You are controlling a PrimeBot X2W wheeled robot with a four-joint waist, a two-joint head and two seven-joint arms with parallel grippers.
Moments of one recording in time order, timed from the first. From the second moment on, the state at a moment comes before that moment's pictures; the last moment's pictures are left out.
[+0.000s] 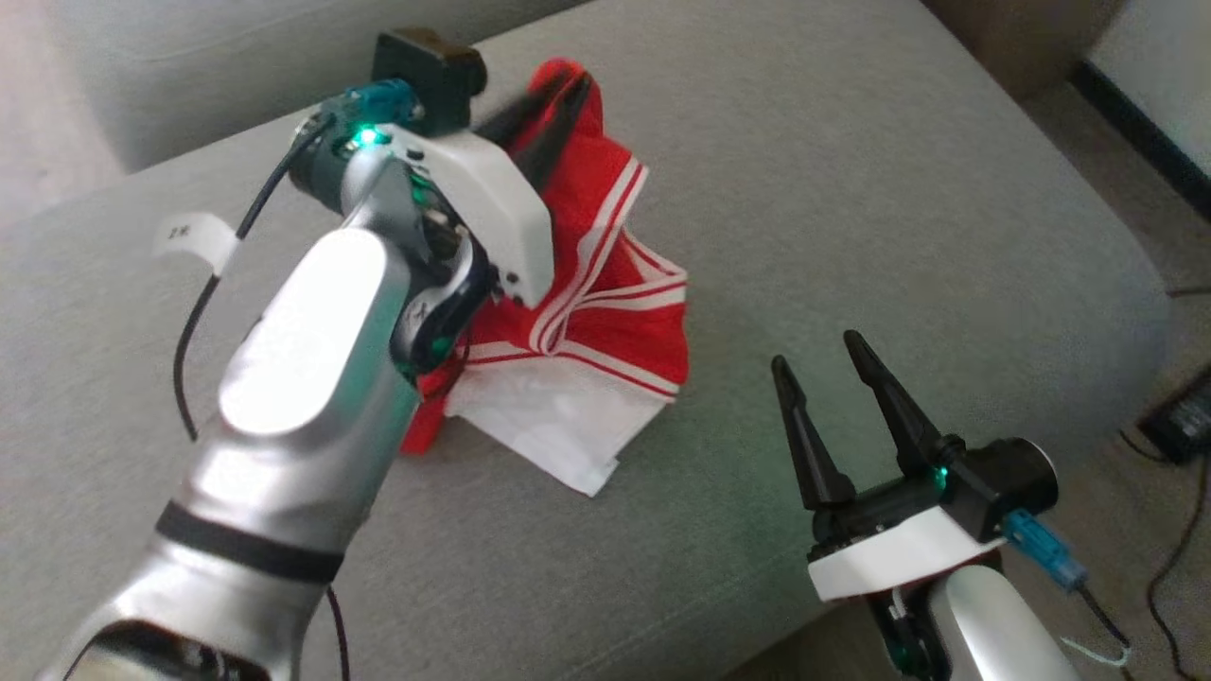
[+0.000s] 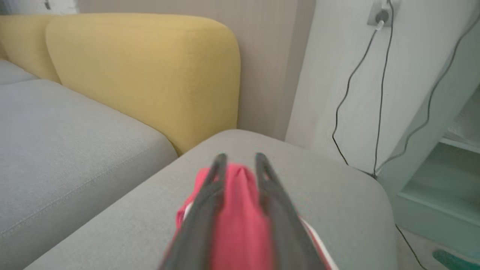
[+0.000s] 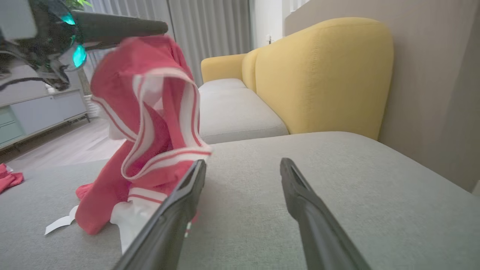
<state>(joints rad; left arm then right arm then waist) -0.79 0.10 -0.55 0.42 -0.45 -0.11 0.17 -0.09 -0.06 0.29 0.17 0.15 0.12 -0.25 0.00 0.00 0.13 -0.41</state>
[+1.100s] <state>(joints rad) -0.01 0.13 -0.37 0.18 -0.39 0.19 -0.25 0.10 -0.05 0.05 0.12 0.00 0.12 -0.25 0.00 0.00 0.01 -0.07</state>
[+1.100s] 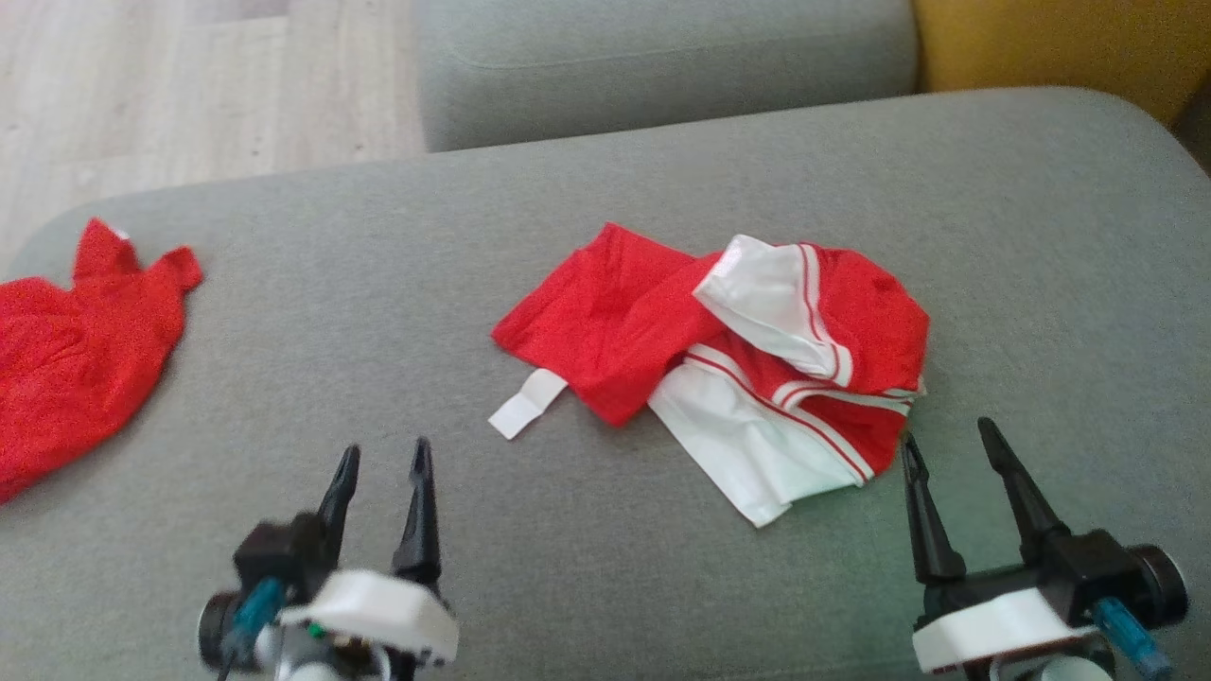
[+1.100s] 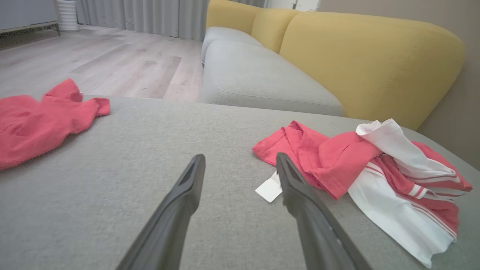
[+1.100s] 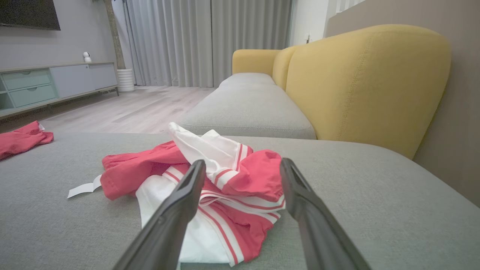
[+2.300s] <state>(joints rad) -0.21 0.05 -0.28 0.39 -0.19 0.00 -0.15 0.07 -0.05 0.12 0.12 0.03 0.12 -0.25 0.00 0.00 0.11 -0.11</state>
